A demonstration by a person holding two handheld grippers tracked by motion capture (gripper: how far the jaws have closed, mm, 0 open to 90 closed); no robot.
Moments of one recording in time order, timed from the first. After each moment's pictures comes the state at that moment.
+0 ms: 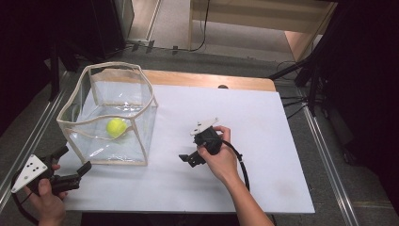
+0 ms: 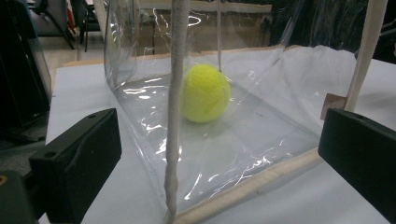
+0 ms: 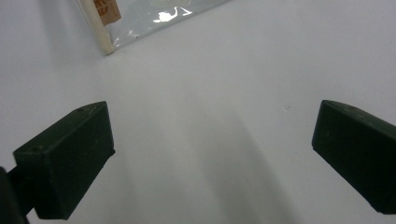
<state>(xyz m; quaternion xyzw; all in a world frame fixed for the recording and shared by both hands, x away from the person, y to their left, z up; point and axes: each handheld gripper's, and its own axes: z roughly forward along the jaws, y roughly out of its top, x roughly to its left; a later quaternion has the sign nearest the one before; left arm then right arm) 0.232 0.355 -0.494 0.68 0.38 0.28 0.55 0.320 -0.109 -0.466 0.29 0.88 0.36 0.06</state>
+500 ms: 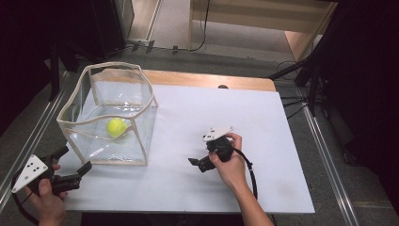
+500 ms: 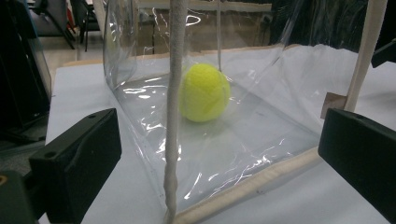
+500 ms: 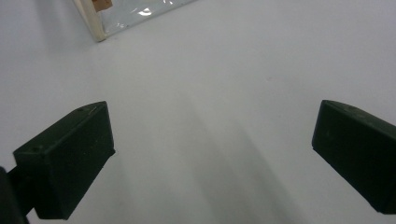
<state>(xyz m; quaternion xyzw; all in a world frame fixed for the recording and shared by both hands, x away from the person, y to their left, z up) 0.232 0.355 -0.494 0.69 0.38 0.28 0.55 0.301 -0.140 -0.479 0.30 0.86 0.40 0.09</state>
